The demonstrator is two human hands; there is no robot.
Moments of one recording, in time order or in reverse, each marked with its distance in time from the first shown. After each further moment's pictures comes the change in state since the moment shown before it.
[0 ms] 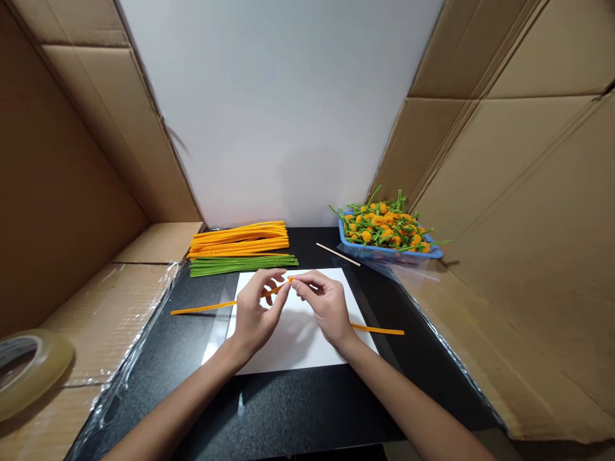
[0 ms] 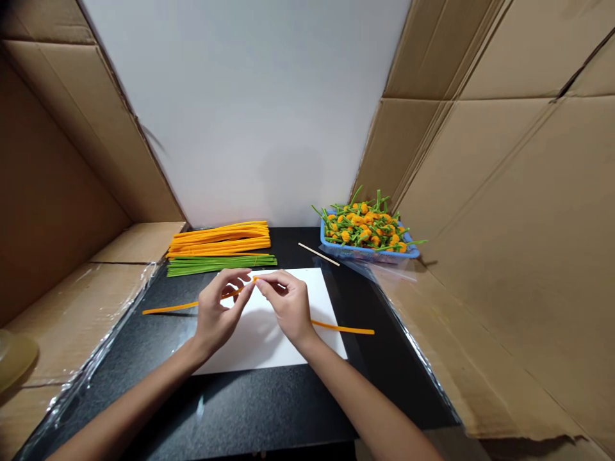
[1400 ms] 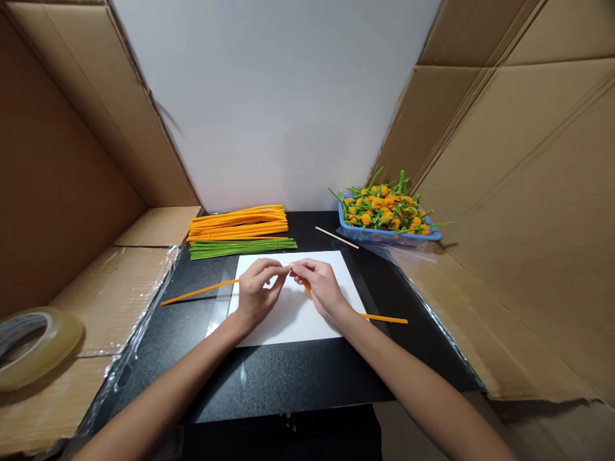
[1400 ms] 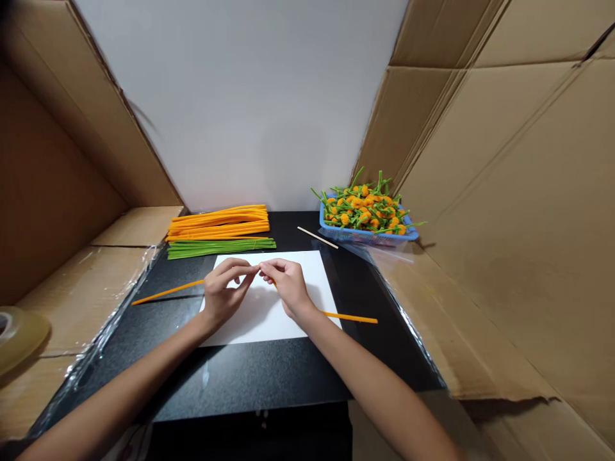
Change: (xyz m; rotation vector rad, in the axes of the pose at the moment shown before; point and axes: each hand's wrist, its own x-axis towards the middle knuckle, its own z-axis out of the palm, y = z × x) left_hand -0.009 -0.025 0.007 0.090 -0.037 0.179; right_hand 0.005 0.029 -0.004 0.218 -0.012 0.337
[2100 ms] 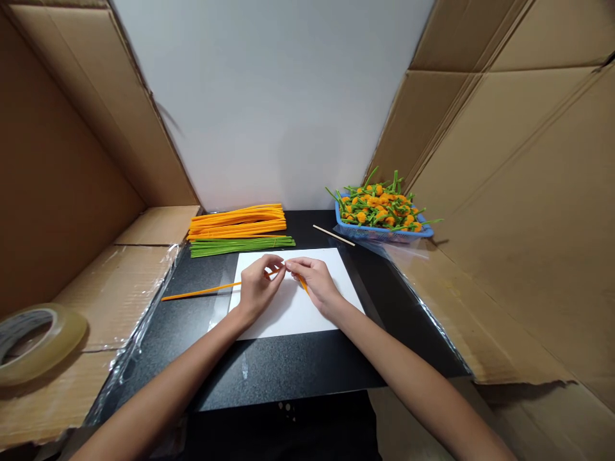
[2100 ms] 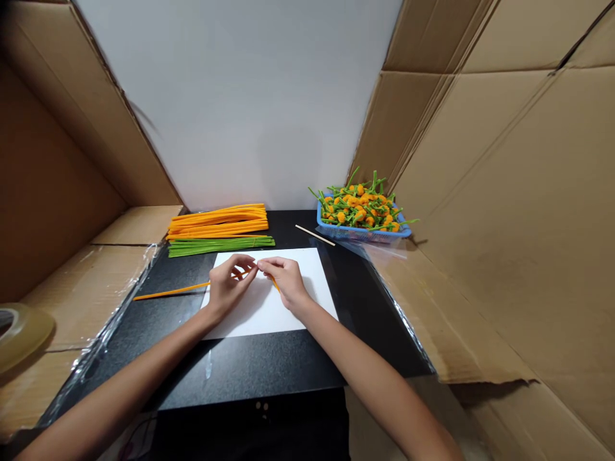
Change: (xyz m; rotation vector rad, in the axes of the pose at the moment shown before) left_hand -0.005 -0.008 0.006 -0.003 -0.010 -0.146; right_hand 0.004 0.009 0.000 0.069 0.046 0.101
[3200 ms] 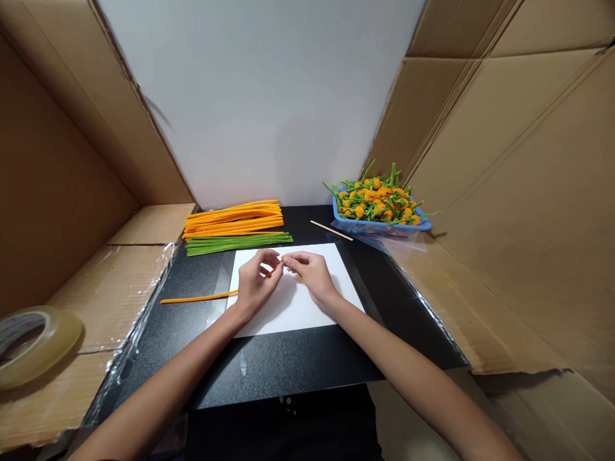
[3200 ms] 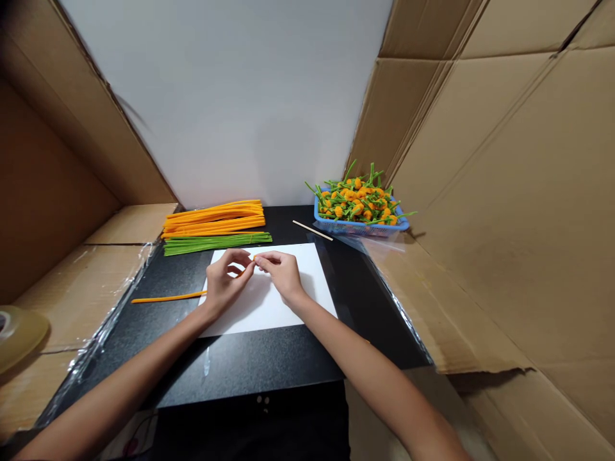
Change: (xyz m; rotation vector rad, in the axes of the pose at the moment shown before) left_hand 0.000 0.000 0.003 -0.070 -0.006 -0.031; right_hand 0.005 0.004 -0.005 -0.139 0.000 -0.165
